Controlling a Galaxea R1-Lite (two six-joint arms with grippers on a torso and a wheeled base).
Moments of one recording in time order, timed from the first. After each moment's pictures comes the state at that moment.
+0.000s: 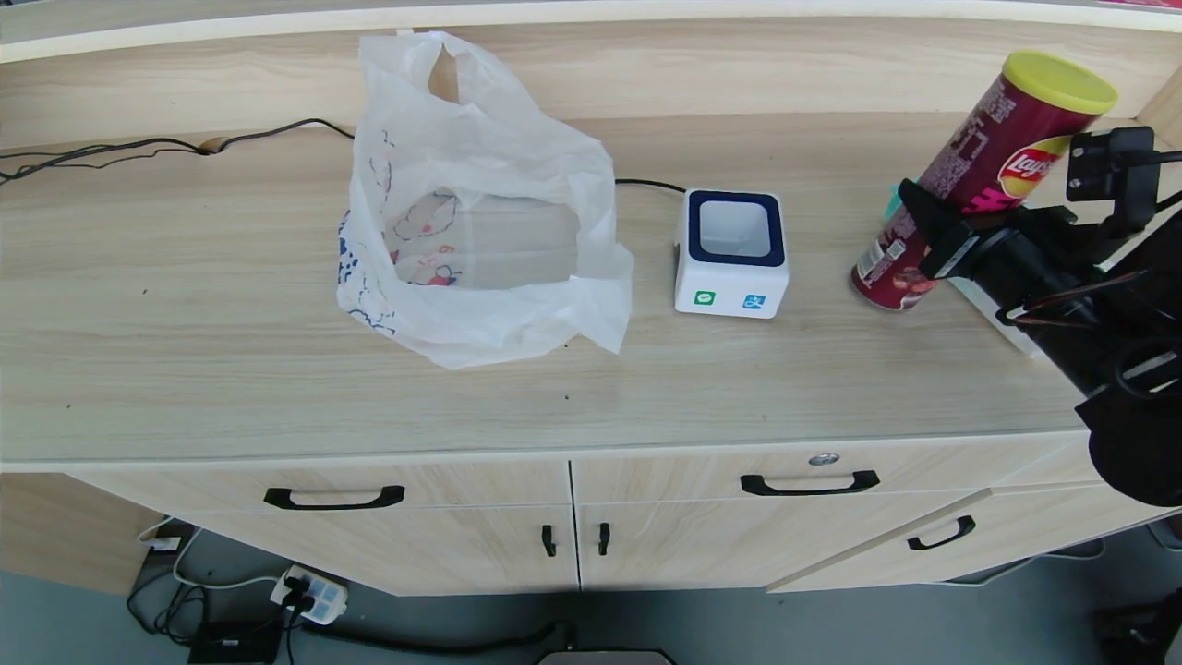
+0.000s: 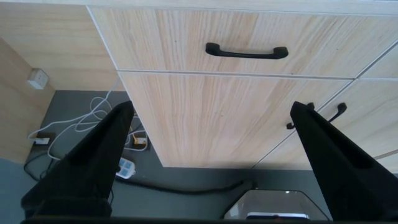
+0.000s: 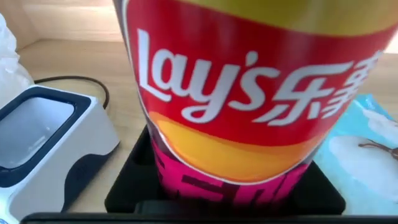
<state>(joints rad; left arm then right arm) 0.00 0.00 0.00 -0.03 0.00 0.03 0.10 1.79 -0.83 -1.38 0.14 -0.02</state>
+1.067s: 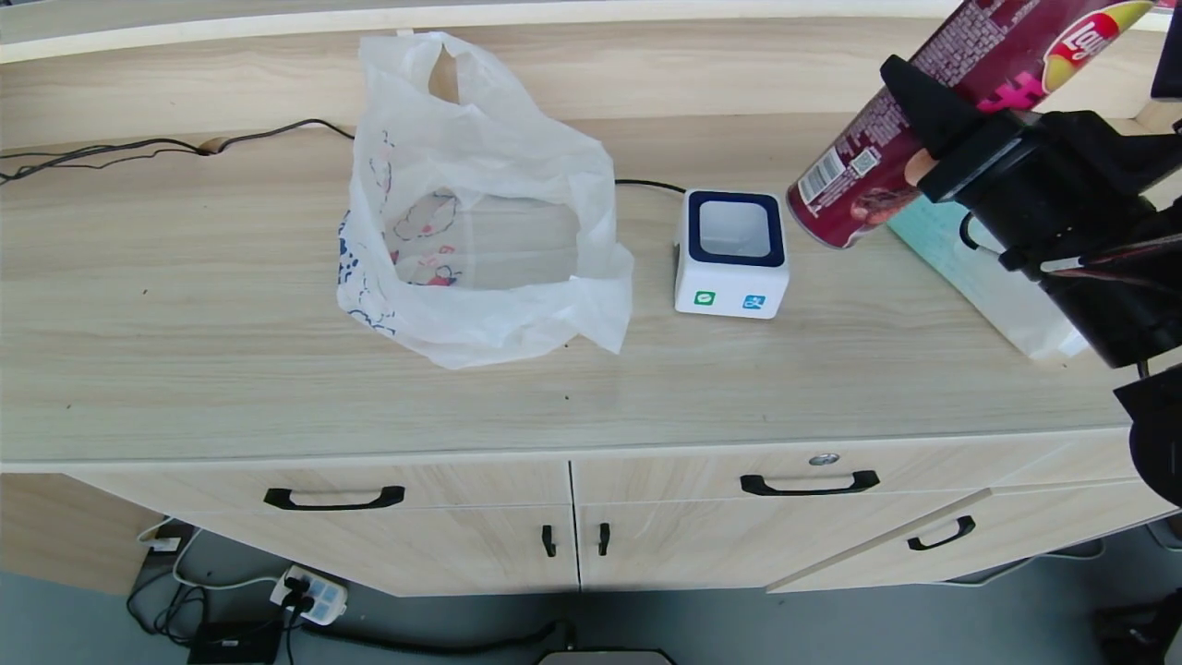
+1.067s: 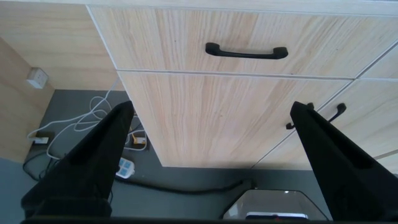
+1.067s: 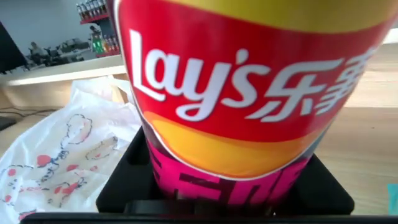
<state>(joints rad) 0.00 0.00 0.00 -0.02 0.00 0.02 0.35 1.64 -0.89 -1.36 0.14 0.15</state>
